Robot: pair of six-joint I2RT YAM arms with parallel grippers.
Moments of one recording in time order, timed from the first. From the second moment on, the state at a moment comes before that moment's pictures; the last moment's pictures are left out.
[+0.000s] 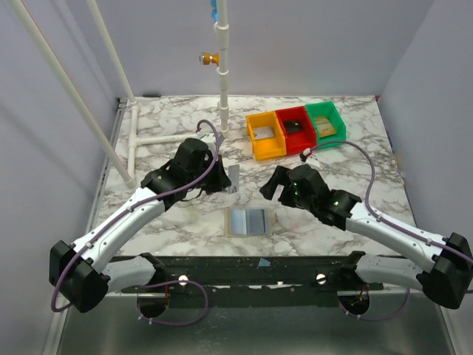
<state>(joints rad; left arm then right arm) -0.63 1.13 0.96 -0.48 0.19 -0.49 0.83 1.12 0.77 -0.31 0.25 0.92</state>
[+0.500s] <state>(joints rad) -0.69 1.41 1.44 -0.63 0.00 -0.27 0.83 0.90 0.78 -0.59 0.47 0.94</state>
